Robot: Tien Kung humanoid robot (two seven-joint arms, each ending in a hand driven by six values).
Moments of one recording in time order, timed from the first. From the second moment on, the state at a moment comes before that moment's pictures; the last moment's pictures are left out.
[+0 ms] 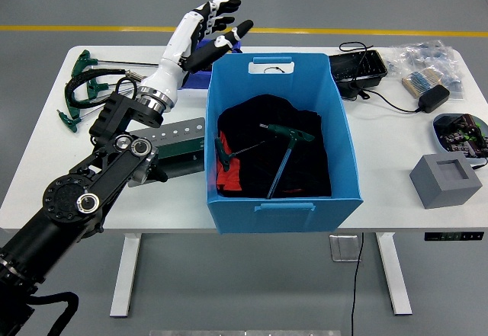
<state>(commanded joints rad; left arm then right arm) -0.58 0.04 -1.10 -1.20 1.20 0.24 -0.15 0.07 -0.19 0.56 0.18 -0.20 -0.20 0.05</state>
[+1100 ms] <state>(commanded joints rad) -0.32 0.22 -1.41 -1.16 0.81 0.04 -0.05 0.07 -0.18 0.57 0.18 -0.19 -0.20 0.06</state>
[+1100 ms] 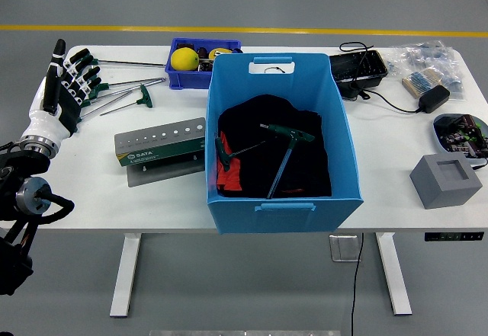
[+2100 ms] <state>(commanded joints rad) -0.23 0.09 -1.56 -1.31 1.06 -0.01 -0.01 0.07 -0.18 0.58 0.18 -0.20 -0.20 0.06</state>
